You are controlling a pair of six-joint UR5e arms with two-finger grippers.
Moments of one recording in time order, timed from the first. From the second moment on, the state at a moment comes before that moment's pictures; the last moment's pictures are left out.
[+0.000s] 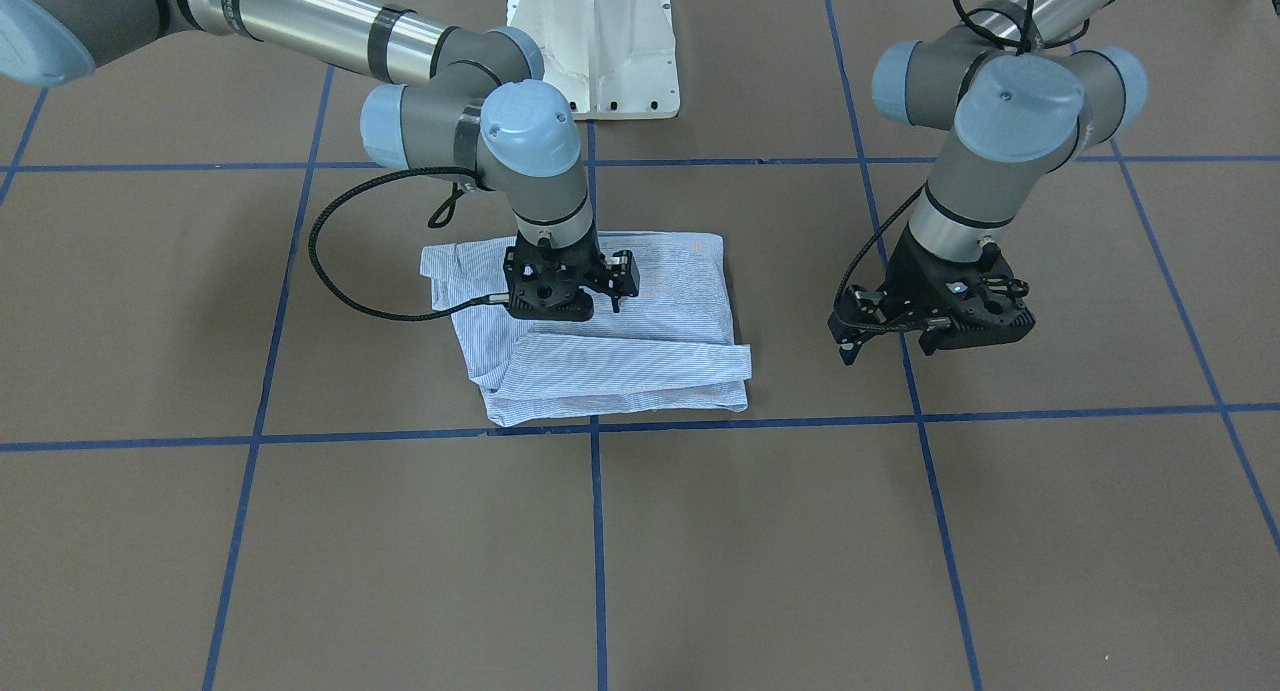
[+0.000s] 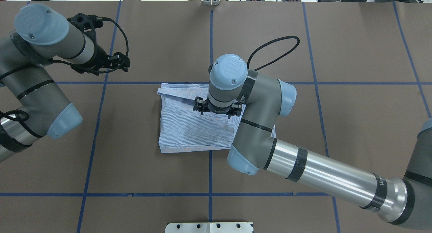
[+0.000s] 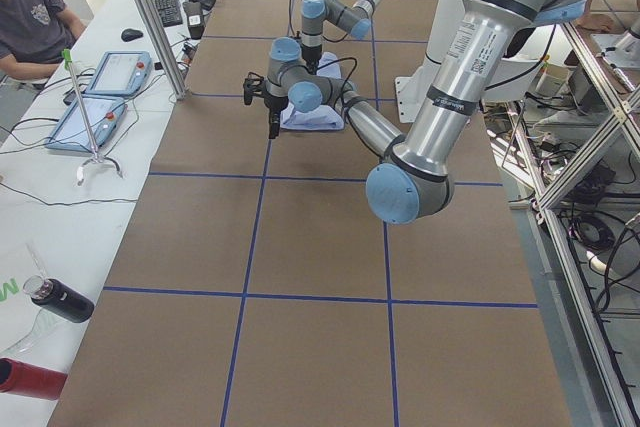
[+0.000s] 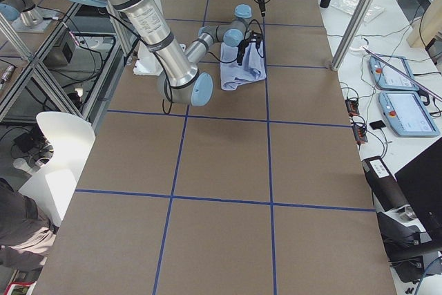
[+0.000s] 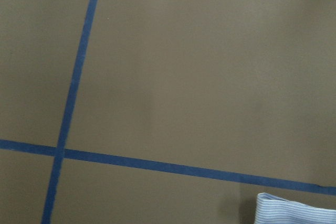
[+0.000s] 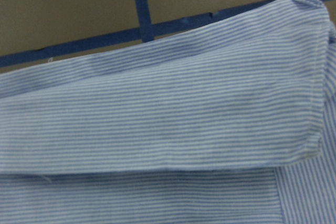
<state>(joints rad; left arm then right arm) -0.84 -2.00 -1.73 -1.78 -1.94 -1.10 0.51 -0.75 1.42 -1.44 1.89 1.29</state>
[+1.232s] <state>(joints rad) -0.89 -1.99 -1.73 -1.76 -1.95 -1.10 0.64 -0.54 0.98 -1.11 1.67 1.12</state>
